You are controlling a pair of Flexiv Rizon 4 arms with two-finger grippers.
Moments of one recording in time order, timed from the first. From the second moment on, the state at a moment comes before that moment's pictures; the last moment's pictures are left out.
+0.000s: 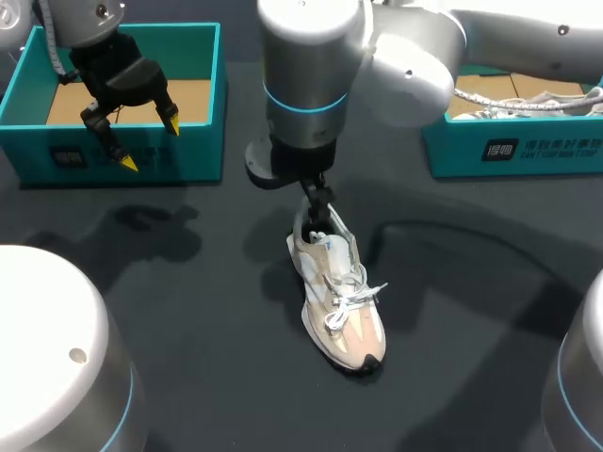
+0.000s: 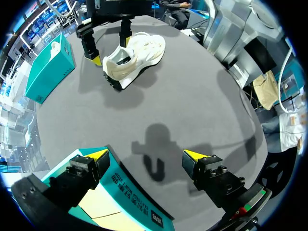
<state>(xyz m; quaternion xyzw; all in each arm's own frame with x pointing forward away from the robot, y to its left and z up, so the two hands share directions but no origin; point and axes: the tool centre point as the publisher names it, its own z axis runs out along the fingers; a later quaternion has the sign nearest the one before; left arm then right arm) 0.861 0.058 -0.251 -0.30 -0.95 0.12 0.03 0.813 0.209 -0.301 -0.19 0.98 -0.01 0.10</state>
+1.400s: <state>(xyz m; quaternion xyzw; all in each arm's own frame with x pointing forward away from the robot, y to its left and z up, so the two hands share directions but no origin) 0.861 0.058 -0.251 -0.30 -0.95 0.12 0.03 0.837 0.205 -0.381 -0.13 0.99 0.00 0.03</state>
